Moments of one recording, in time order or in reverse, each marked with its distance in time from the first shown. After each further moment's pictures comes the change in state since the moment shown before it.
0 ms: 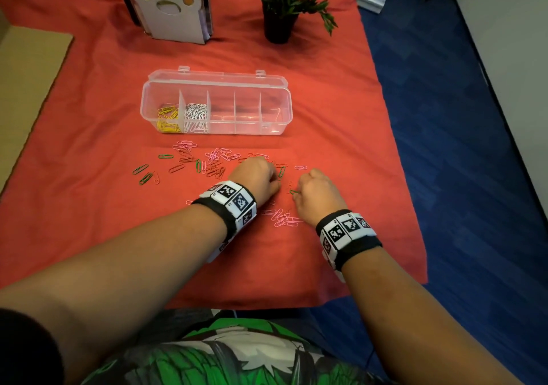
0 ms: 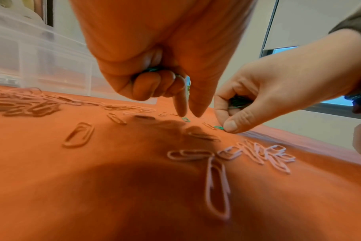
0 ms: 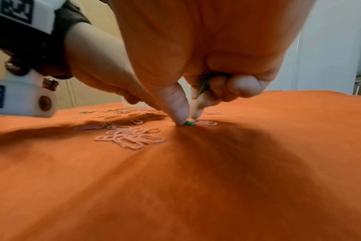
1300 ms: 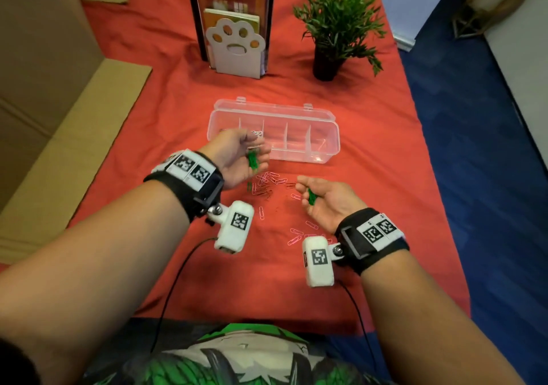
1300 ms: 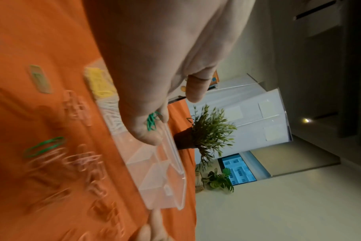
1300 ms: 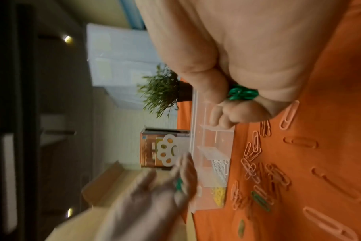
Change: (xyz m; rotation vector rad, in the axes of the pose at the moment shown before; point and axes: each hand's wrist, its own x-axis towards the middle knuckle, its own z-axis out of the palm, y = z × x) left_hand -0.031 -0.079 -0.128 -1.705 -0.070 -0.559; right_hand 0.030 -0.086 -0.038 1.734 -0.329 0.550
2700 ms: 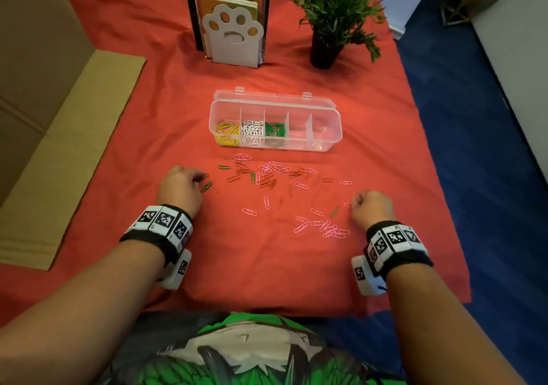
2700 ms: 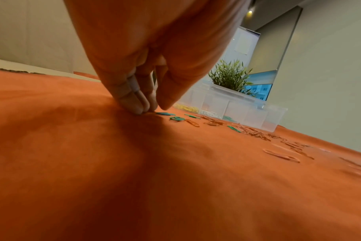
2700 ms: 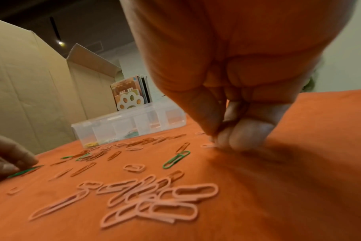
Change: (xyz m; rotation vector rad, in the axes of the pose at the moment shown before) left_hand -0.014 -0.070 -0.118 1.334 0.686 0.520; right_hand -0.019 0.014 -0.062 -1.404 0.639 -0.151
